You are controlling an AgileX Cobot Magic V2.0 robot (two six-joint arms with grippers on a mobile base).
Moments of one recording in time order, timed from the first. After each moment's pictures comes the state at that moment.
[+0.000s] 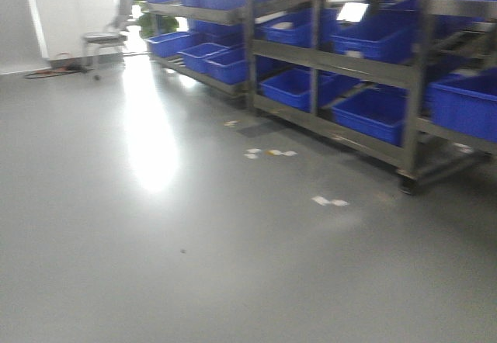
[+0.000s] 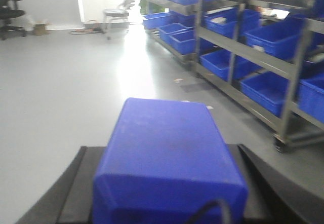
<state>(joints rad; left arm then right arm) -0.32 0.00 -0.49 0.00 0.60 0.00 0.45 0.02 -0.45 -0.39 0.59 0.36</state>
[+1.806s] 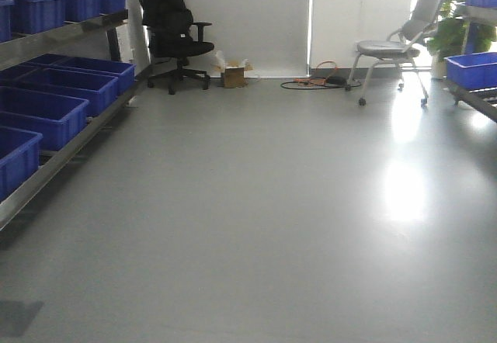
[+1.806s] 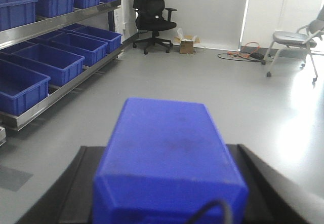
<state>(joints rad) -0.32 0.00 -0.49 0.00 0.60 0.00 0.45 0.02 -0.45 -0.39 0.59 0.36</state>
